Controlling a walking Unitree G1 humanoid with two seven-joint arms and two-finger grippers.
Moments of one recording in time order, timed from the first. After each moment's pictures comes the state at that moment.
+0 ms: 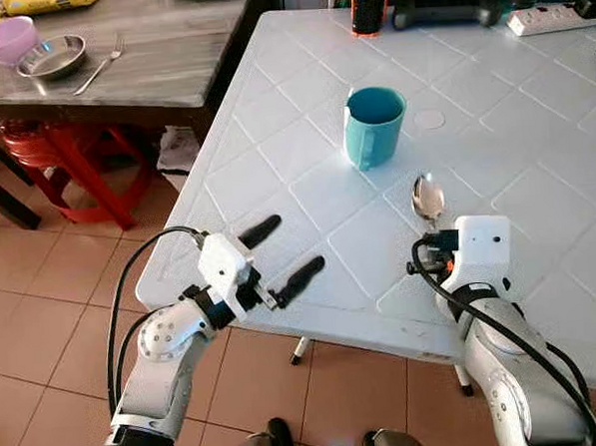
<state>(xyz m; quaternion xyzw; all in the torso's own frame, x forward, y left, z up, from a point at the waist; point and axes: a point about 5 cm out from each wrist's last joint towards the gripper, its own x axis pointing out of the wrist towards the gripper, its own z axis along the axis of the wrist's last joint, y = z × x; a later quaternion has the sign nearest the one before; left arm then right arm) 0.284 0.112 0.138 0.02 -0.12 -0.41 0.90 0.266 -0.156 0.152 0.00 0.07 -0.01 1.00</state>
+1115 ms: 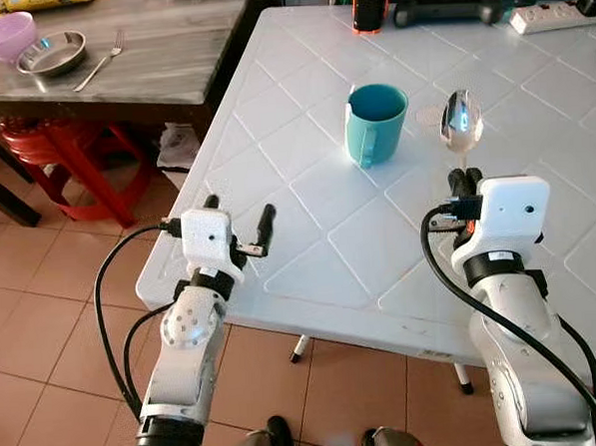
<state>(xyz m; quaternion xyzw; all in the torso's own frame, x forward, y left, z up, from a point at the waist) 0.310 0.117 0.140 -0.02 -0.08 -0.12 0.99 0.270 -0.156 0.199 -0.06 -0.11 -0.04 0.99</state>
